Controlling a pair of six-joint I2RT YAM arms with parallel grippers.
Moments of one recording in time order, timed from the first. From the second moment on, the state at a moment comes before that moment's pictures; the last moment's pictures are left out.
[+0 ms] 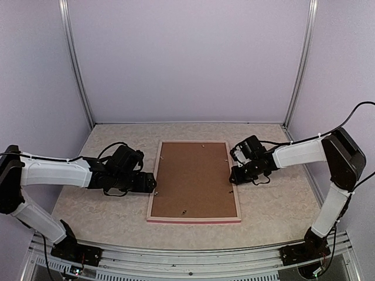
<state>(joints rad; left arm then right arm) -0.78 1.44 0.76 -0.22 -0.15 -0.59 0.56 1.75 0.94 -0.20 -0.09 0.29</state>
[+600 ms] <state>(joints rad) -0.72 1.45 0.79 -0.23 -0.16 -0.54 0.53 1.79 1.03 -0.29 -0.05 -0.09</state>
